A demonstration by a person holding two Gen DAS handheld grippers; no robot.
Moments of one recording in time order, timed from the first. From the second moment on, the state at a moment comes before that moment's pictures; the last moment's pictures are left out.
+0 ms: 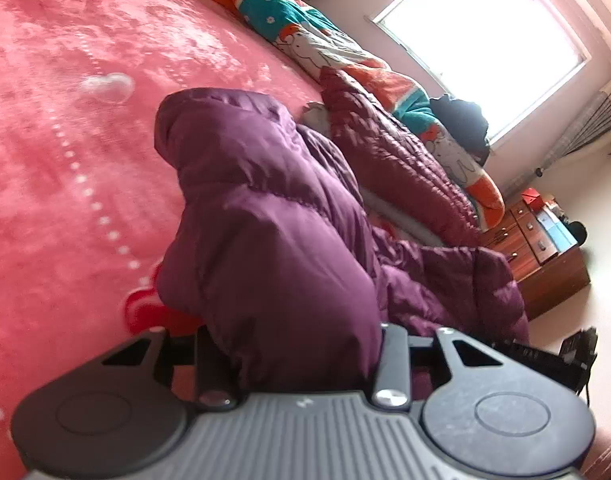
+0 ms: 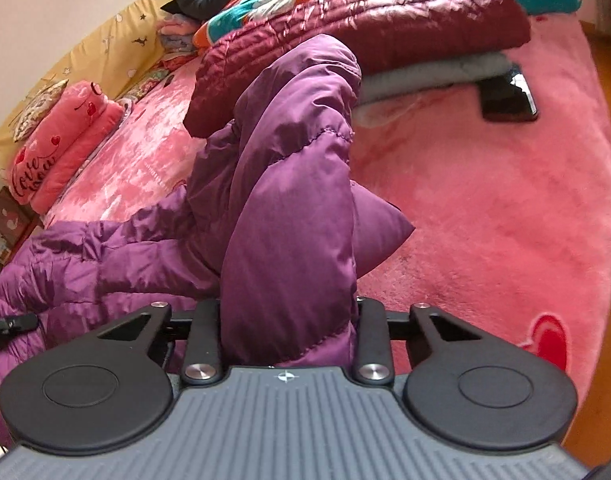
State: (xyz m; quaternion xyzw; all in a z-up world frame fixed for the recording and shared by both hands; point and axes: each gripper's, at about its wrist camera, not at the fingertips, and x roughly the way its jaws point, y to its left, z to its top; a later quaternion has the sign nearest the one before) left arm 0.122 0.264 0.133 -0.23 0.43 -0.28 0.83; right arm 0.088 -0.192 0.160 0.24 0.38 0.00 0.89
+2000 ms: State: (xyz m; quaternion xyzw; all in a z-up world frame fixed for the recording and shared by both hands) left arm 0.505 -0.030 0.117 -0.14 0.30 -0.26 0.91; right arm 0.470 -0.422 0.120 -0.02 0.28 -0.24 0.93
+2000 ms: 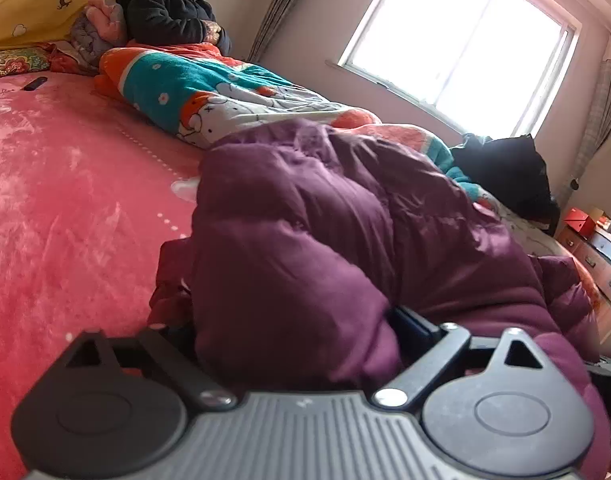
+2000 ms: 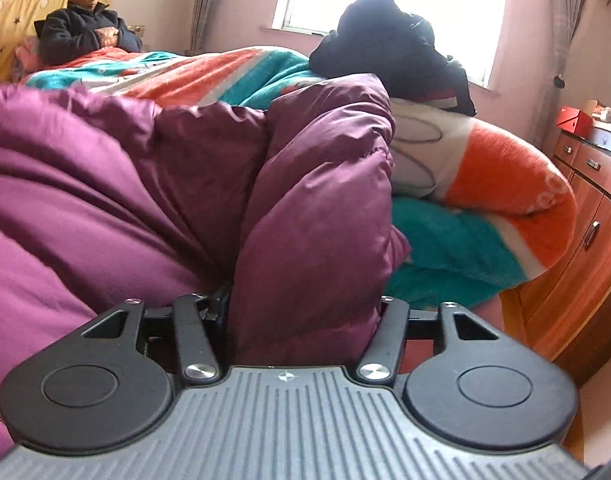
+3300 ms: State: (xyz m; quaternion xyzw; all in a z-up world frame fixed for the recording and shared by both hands) left arm 0.524 -0.114 0.142 -0.02 0.26 -0.11 0.96; right arm 0.482 -0.416 0.137 0.05 0.25 -0.22 0.94
